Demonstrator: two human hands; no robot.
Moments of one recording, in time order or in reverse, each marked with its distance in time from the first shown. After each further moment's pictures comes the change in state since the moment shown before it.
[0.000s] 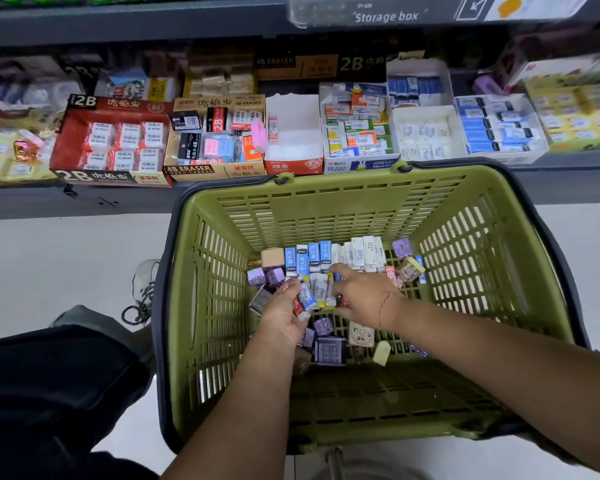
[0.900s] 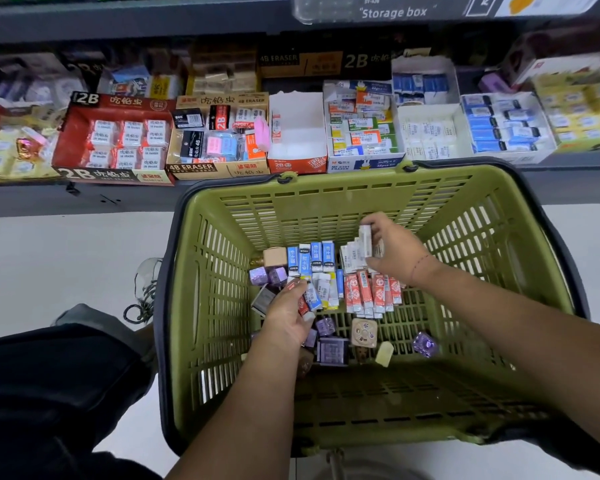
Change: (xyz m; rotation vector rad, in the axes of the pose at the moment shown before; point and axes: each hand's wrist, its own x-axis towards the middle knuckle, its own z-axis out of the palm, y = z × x) left_hand 0.001 0.000 0.000 0.069 0.045 -0.038; right_hand 0.006 0.050 -0.038 0.631 0.361 0.294
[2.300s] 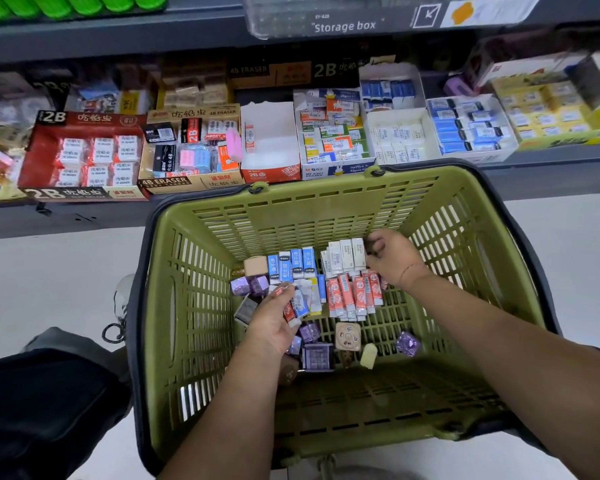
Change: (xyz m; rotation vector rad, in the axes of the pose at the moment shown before) left_hand -0.003 -0.001 0.007 0.051 -0.080 0.045; right_hand -0.007 0.034 -0.001 0.188 0.105 0.314
